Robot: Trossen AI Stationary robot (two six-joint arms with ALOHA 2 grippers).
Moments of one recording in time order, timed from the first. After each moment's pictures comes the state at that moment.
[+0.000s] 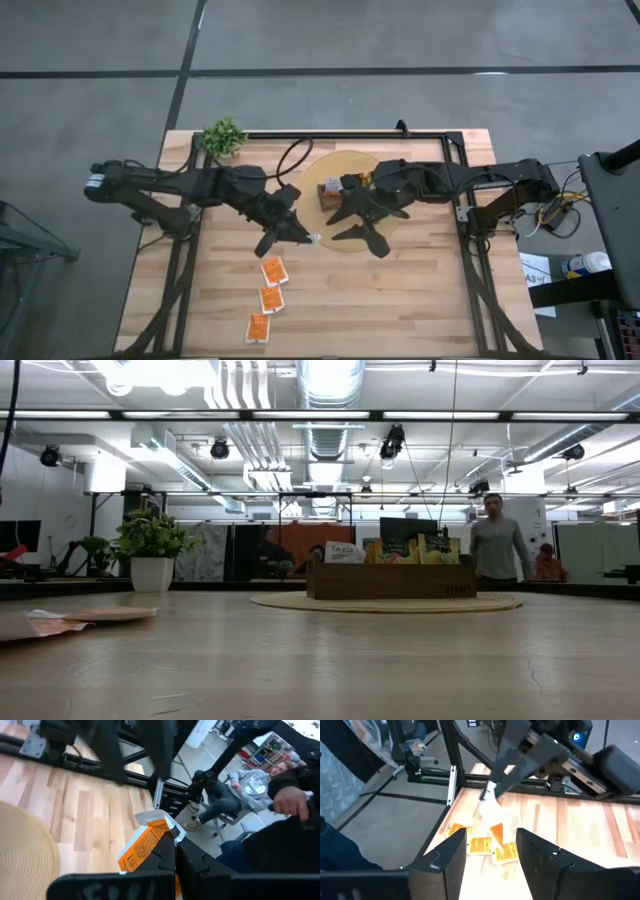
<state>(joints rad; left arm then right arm) -0.10 1.27 1.24 -0.27 0.36 -0.41 0.11 1.49 1.50 -0.44 -0.27 0.07</state>
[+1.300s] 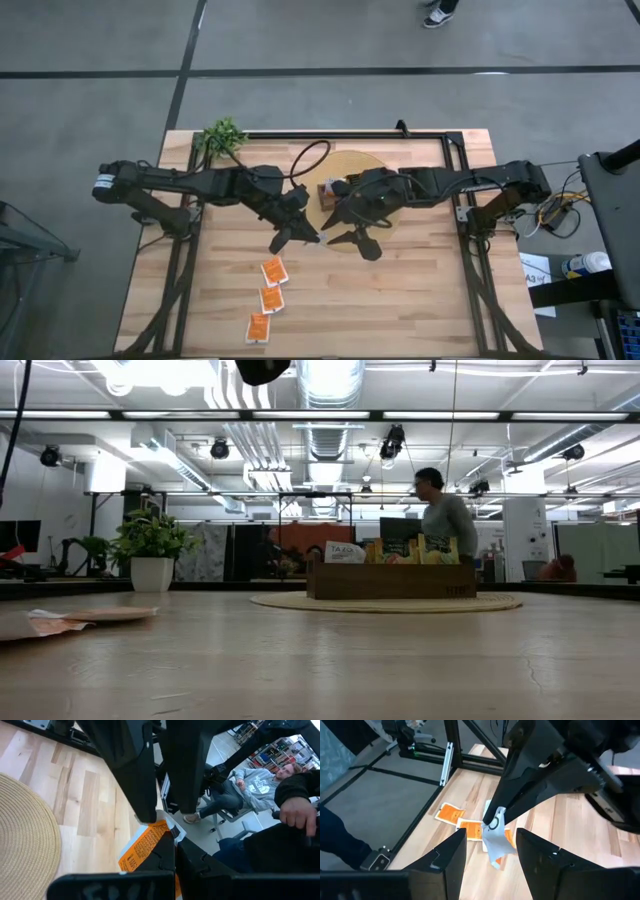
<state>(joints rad) -0.06 1.35 1.24 -0.26 0.41 -0.47 0.11 1.56 1.50 -0.46 -0.26 -0.05</state>
